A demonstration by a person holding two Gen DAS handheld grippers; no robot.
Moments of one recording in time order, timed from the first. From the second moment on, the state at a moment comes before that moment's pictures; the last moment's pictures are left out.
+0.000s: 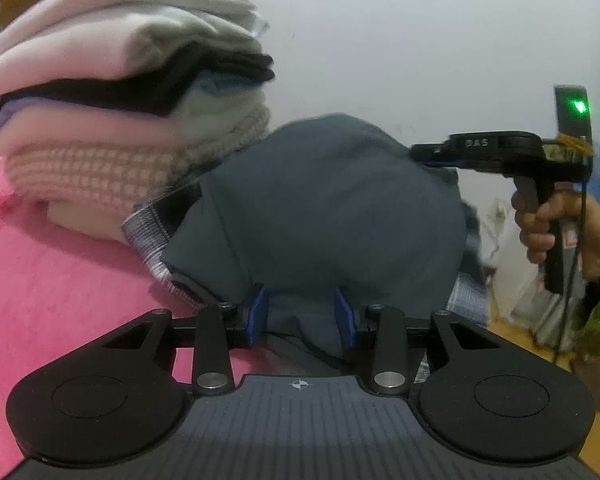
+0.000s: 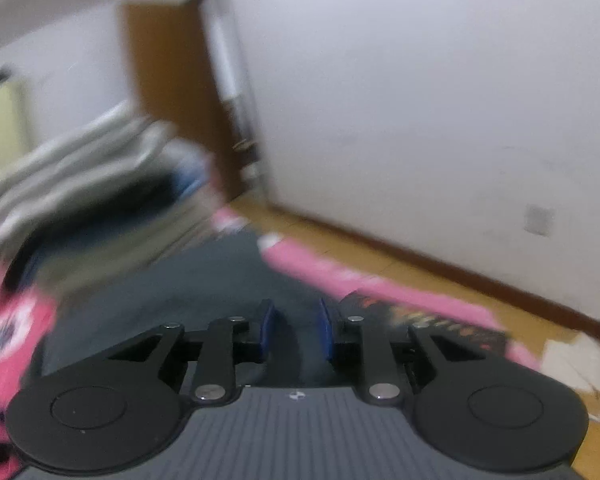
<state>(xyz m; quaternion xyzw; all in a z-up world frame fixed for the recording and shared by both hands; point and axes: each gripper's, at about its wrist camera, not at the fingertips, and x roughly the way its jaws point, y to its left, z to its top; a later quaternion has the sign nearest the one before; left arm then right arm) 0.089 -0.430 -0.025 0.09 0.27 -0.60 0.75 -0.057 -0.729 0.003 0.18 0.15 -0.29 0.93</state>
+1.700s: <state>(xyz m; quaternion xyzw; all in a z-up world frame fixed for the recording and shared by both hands) -0.050 -0.257 0.047 0.01 0.29 -0.43 0.86 -0.188 -0.433 0.037 0.10 0.21 -0.34 0.91</state>
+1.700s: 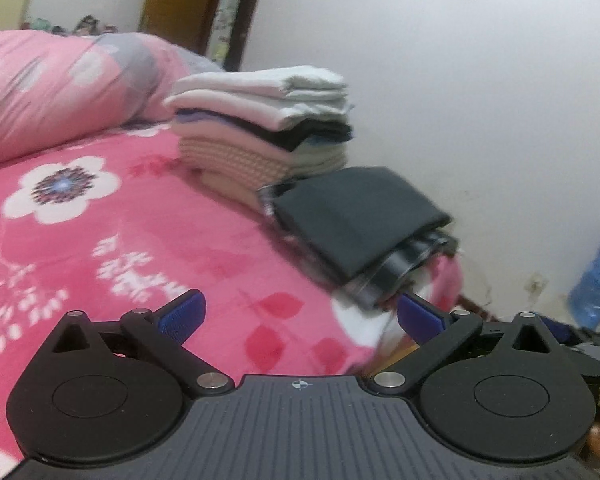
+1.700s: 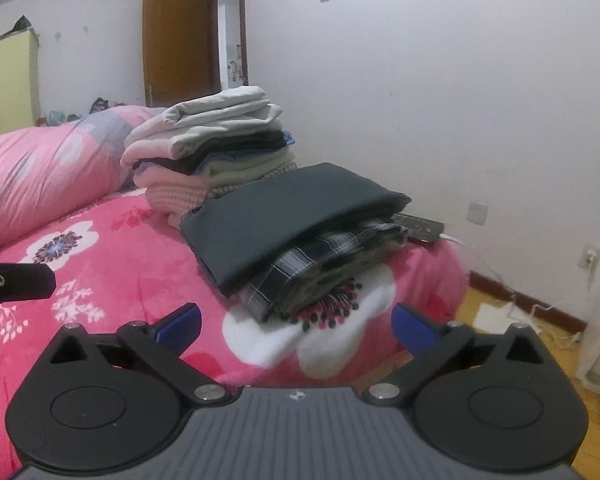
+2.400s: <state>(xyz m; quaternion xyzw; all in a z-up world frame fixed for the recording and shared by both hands) -0.073 -0.257 0.034 0.09 0.32 -0.35 0.87 -0.200 -0.396 0.056 0.05 0.21 -0.39 0.89</state>
